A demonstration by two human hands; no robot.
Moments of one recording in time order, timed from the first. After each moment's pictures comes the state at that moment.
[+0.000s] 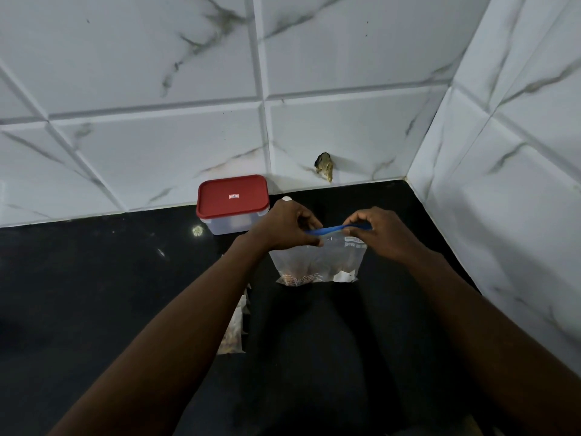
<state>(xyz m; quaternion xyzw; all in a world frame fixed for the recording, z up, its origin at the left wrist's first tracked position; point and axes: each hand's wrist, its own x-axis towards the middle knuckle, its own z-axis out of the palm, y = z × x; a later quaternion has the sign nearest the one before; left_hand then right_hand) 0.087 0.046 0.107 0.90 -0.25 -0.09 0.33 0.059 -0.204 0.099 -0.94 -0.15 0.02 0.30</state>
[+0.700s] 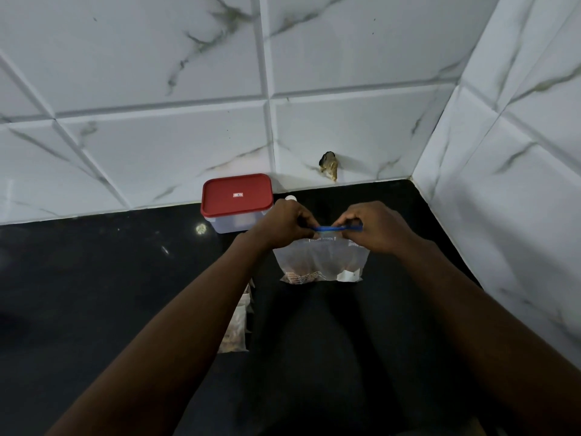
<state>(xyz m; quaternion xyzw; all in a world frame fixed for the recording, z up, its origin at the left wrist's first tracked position) 0.090 0.056 0.106 0.91 -0.25 -0.10 0.33 0.069 -0.184 0.111 -0.95 -0.20 0.04 0.23</state>
